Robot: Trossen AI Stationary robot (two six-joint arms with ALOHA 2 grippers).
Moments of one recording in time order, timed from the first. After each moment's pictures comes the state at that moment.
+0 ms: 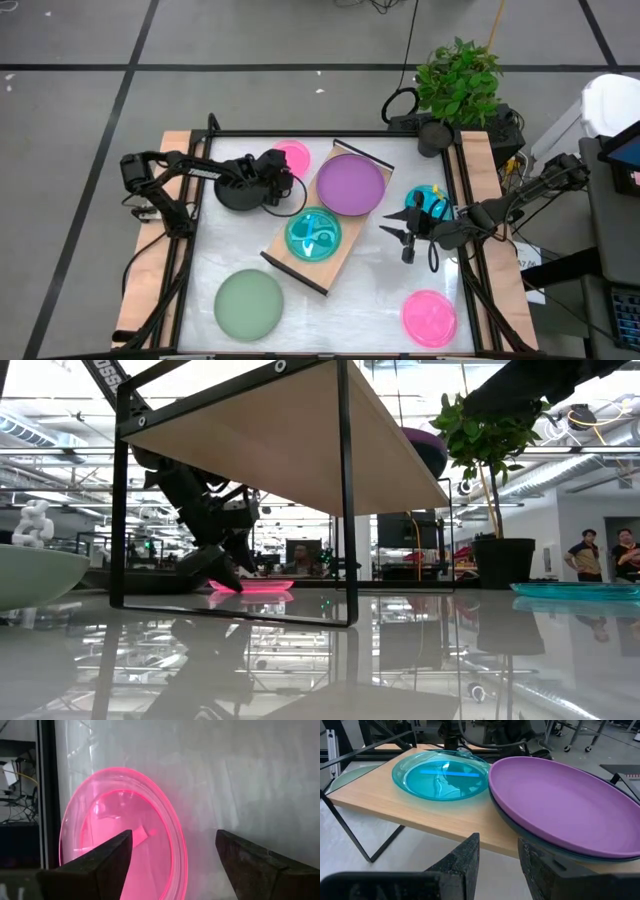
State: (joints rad) left arm 0.45 1.64 0.68 0.08 -0.11 0.81; right arm 0.47 0.89 0.56 -0.15 0.68 0.25
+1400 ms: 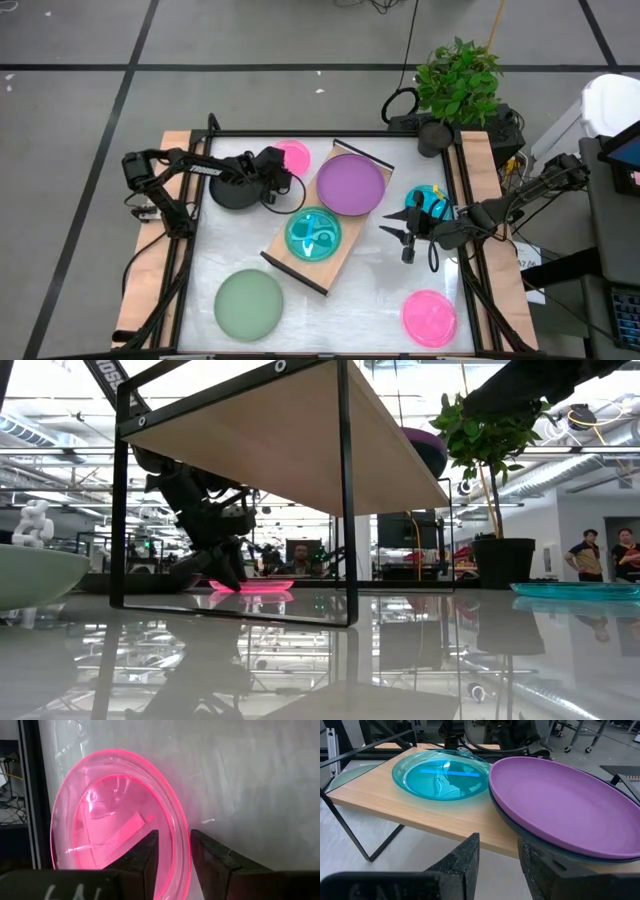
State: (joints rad) left arm 0.50 1.66 0.69 0.03 -0.08 0.88; right arm 0.47 0.89 0.56 -0.15 0.68 0.25
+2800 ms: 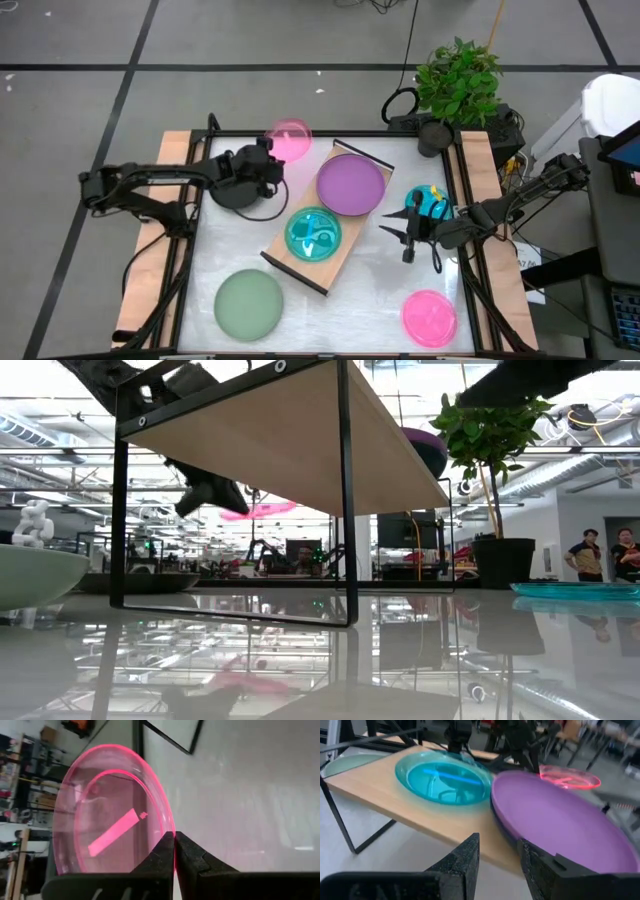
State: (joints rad) left arm 0.37 1.27 0.69 -0.05 -0.27 0.85; right arm 0.47 0.89 0.56 -0.10 0.68 0.05
